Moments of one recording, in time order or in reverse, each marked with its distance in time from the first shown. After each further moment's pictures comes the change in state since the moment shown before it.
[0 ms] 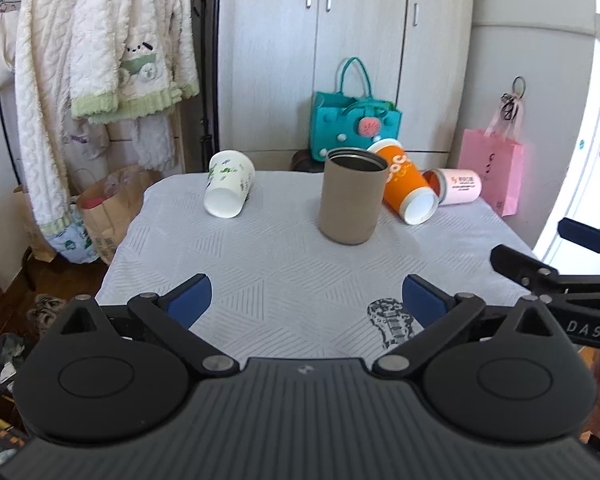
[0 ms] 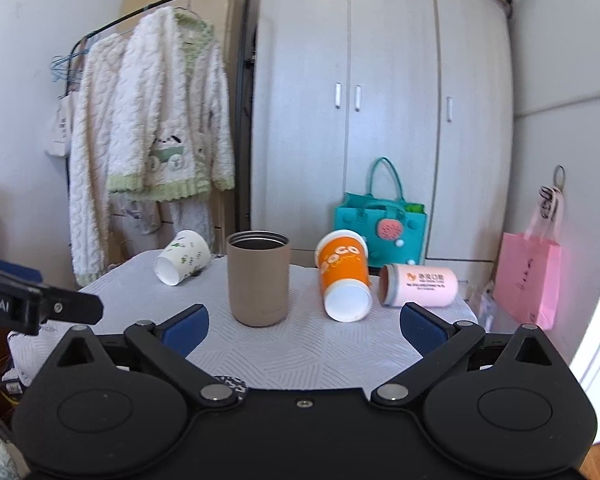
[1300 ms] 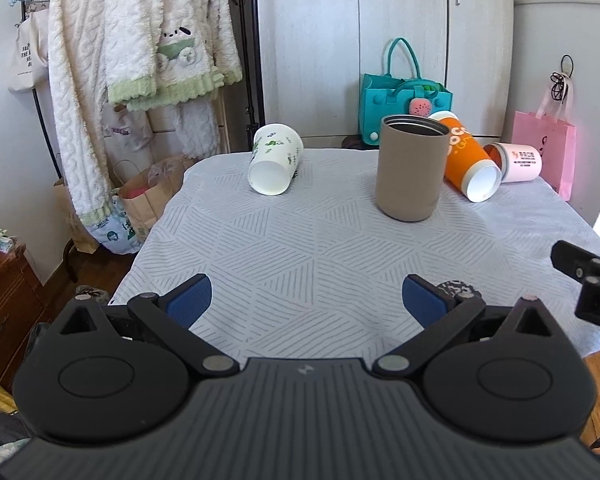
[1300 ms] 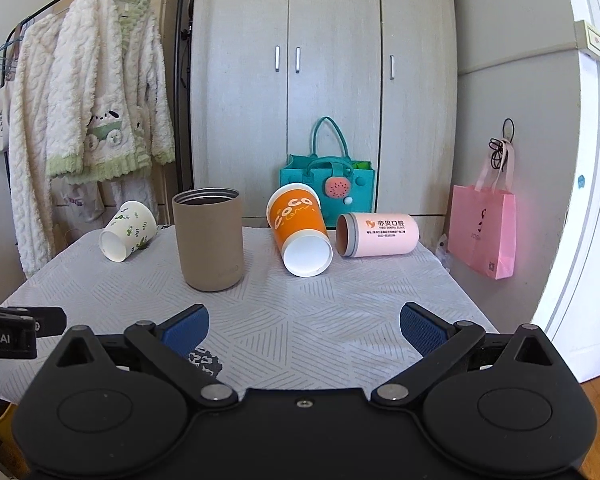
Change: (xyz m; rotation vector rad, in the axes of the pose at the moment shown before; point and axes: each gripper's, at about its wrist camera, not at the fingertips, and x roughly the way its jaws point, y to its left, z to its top) left arm 0.036 0.017 -0.021 0.012 0.017 0.152; right arm 0.022 0.011 -0.023 0.087 0.094 -0.174
